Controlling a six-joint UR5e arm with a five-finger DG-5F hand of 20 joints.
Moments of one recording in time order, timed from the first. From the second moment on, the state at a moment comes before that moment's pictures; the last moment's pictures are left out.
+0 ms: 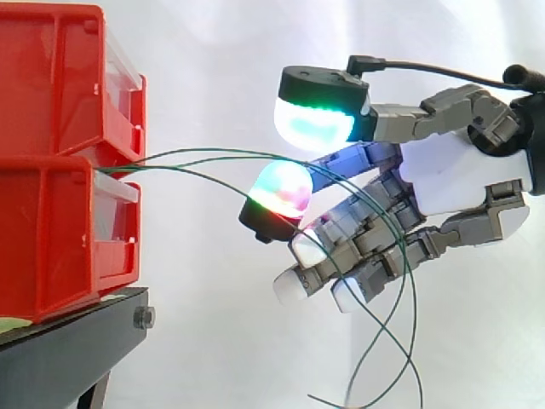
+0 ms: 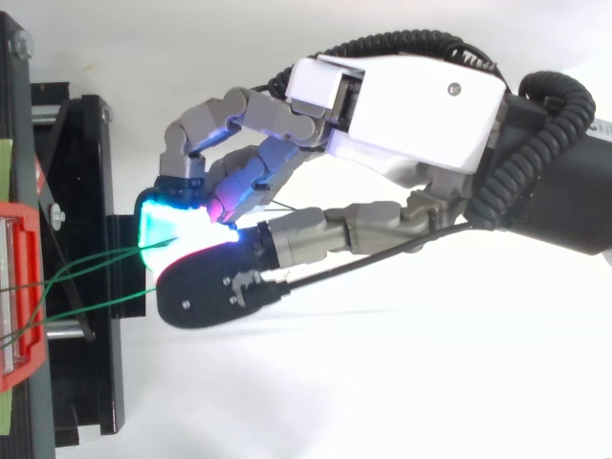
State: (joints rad) arm 0.19 -2.28 -1.00 -3.19 -1.11 -0.15
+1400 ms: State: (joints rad) arm 0.19 -2.28 -1.01 -3.19 -1.11 -0.15
